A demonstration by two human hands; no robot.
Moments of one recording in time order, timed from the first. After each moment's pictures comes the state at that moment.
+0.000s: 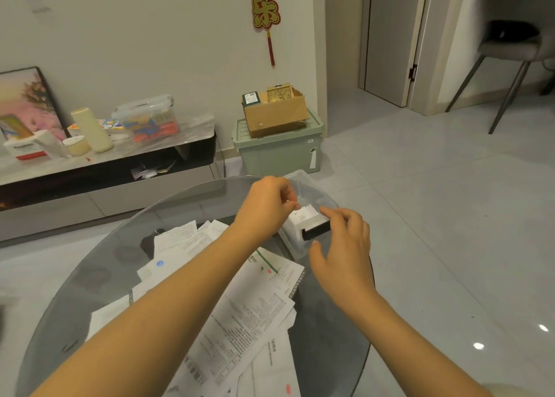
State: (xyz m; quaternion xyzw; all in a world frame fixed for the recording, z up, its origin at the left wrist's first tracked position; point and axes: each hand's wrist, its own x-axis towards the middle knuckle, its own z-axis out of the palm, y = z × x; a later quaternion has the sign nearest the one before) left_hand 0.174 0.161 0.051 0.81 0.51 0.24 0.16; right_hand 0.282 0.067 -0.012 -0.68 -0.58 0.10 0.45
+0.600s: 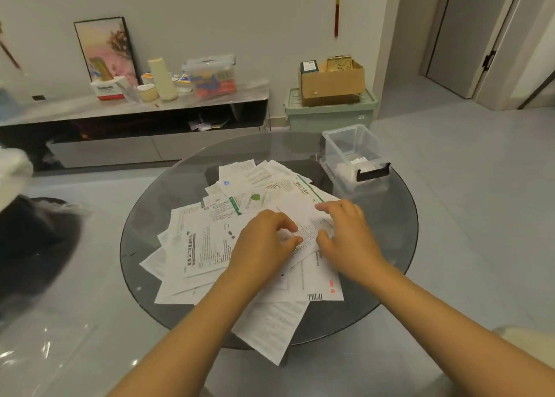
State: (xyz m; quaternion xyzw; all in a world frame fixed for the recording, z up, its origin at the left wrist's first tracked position) left_hand 0.065 -0.006 -0.013 0.71 0.64 0.23 0.17; right_hand 0.220 0.012 -0.045 -0.59 -0.73 0.17 0.31
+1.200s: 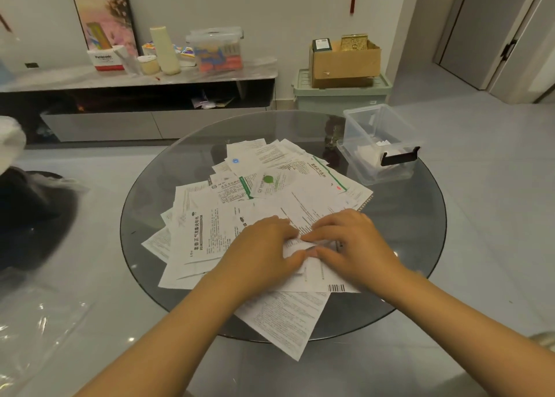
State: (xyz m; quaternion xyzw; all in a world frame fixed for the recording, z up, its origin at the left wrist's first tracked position) left_hand 0.032 -0.016 -0.035 0.78 0.59 0.11 0.14; right_hand 0.209 0.008 -0.073 -0.48 -0.83 0.14 0.26
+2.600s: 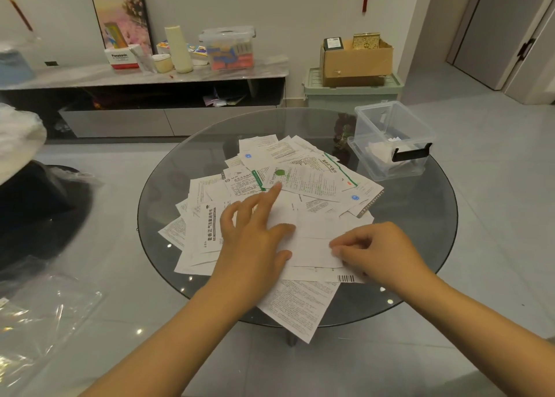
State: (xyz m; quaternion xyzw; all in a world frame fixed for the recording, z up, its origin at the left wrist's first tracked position) left_hand 0.007 -0.038 -0.056 0.80 0.57 0.19 -0.05; right_hand 0.205 -0.028 -0.042 -0.62 -0.63 0.38 0.27
